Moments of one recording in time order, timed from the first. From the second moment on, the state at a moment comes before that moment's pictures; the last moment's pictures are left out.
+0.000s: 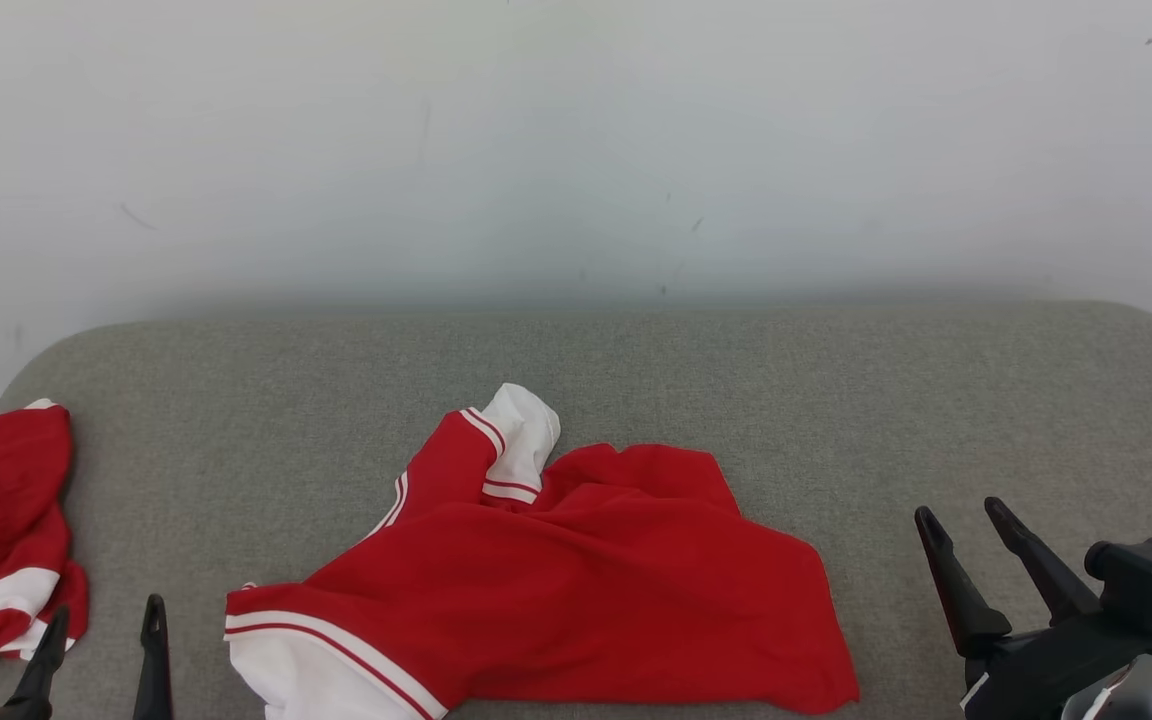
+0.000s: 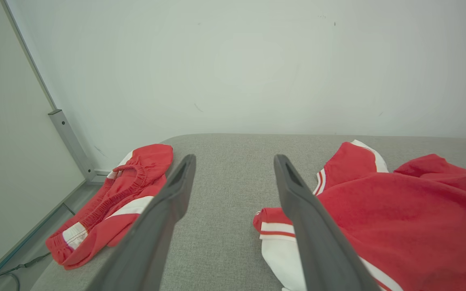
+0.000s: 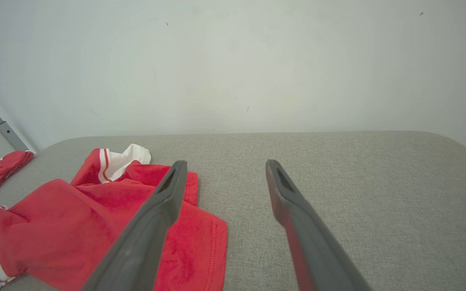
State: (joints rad) left arm 0.17 0.29 -0.08 -0.08 -0.20 0.15 -0.06; right arm 0.05 -0.19 -0.01 0.00 0.40 0.13 0.07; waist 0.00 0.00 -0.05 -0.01
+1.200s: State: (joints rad) left arm 0.08 0.22 -0.20 0.34 -0.37 -0.03 -0.05; right arm 0.02 -0.21 0.17 0.24 0.47 0.13 0.16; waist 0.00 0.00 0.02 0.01
